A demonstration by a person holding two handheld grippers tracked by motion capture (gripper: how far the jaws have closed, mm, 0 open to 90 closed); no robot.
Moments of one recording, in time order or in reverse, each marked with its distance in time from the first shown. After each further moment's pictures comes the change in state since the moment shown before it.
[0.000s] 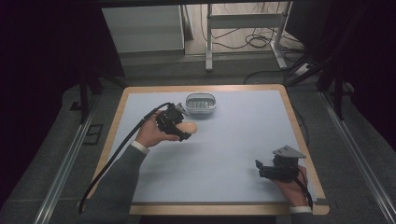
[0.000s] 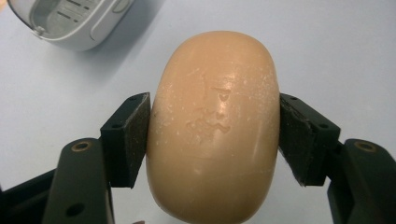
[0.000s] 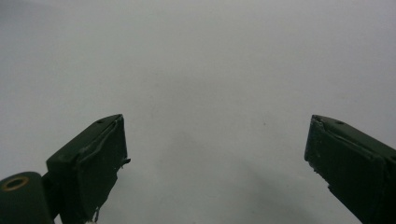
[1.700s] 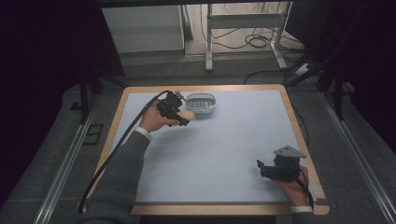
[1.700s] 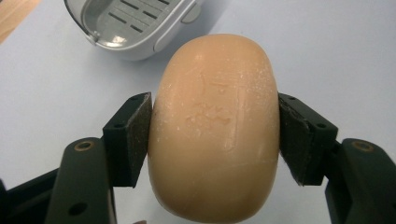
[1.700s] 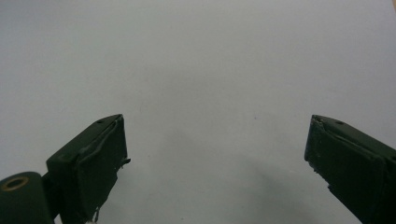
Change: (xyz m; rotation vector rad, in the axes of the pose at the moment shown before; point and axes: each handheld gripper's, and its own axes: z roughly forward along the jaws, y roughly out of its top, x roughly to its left) left arm 0.057 0.016 0.027 0.016 0.003 -0.083; right arm -0.004 -0.002 0.001 0.018 -0.018 0.001
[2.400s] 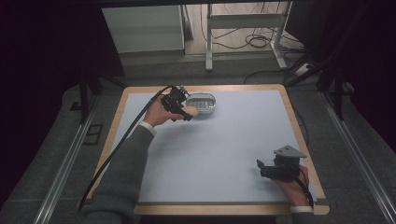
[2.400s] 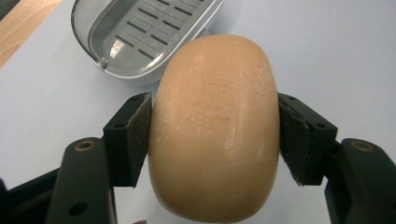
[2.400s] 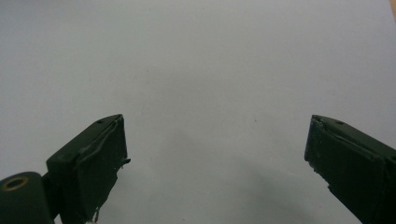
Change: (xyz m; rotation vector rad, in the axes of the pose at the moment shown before) left arm 0.010 0.020 0.006 0.004 -0.011 0.001; right arm 0.001 0.001 -0.001 -0.007 0.001 -0.004
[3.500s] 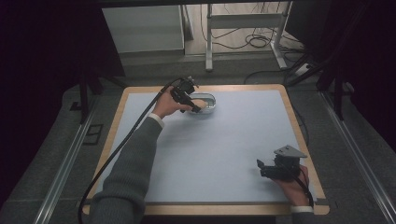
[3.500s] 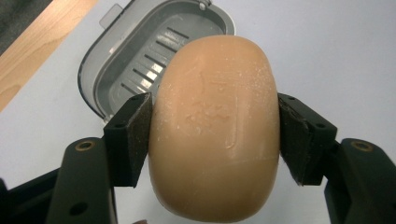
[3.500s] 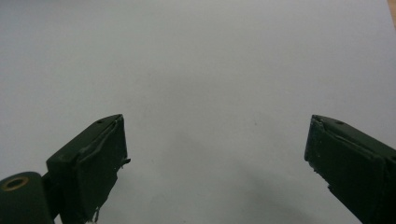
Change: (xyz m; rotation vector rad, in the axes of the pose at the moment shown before) left arm 0.016 0.039 0.018 -0.008 -0.023 0.013; right arm 0.000 0.001 -0.002 -0.009 0.006 -0.002
